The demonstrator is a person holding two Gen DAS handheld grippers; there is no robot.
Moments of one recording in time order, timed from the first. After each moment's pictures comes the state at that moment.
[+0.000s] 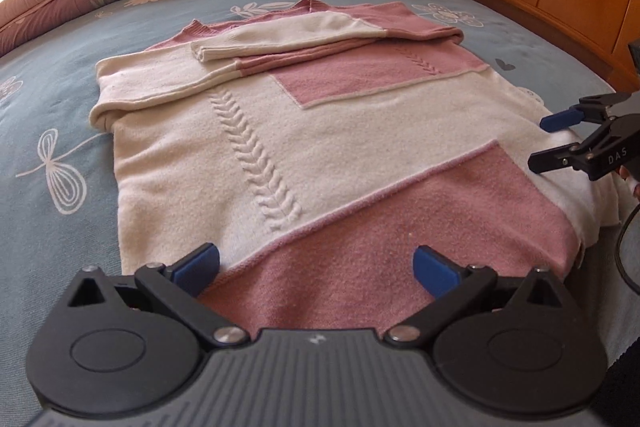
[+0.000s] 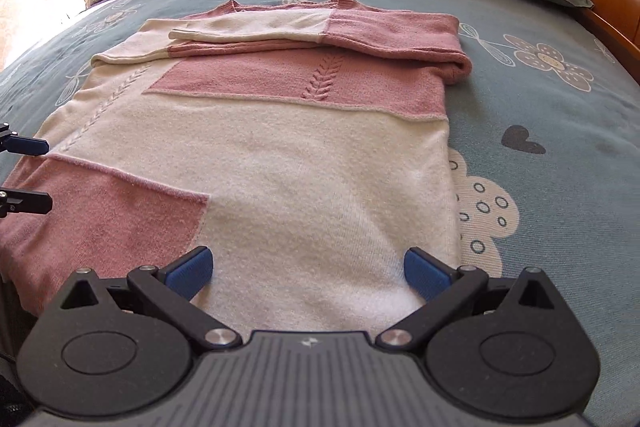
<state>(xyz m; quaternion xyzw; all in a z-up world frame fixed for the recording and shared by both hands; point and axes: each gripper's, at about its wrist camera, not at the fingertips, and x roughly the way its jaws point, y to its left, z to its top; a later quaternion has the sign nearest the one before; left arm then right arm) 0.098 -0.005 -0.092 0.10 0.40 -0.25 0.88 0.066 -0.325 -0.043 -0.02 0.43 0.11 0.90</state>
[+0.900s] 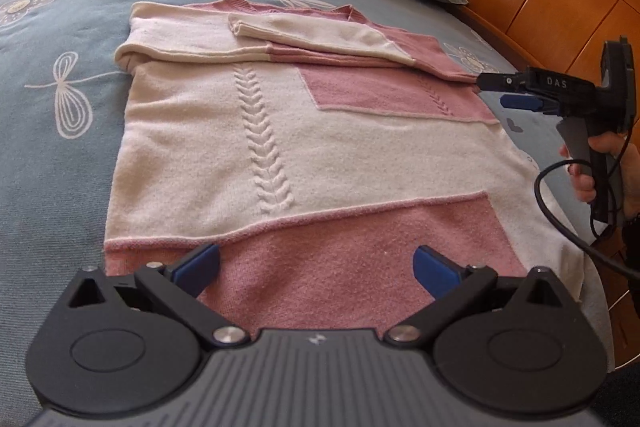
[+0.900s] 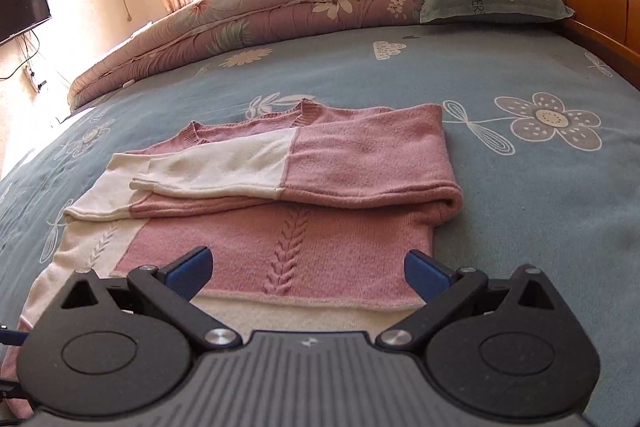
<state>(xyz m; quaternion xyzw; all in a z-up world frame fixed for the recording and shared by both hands) 0.106 0.011 -0.095 -0.05 0.43 -0.23 0.87 0.186 -0.355 -0.006 0.10 0.35 0.10 0.93</state>
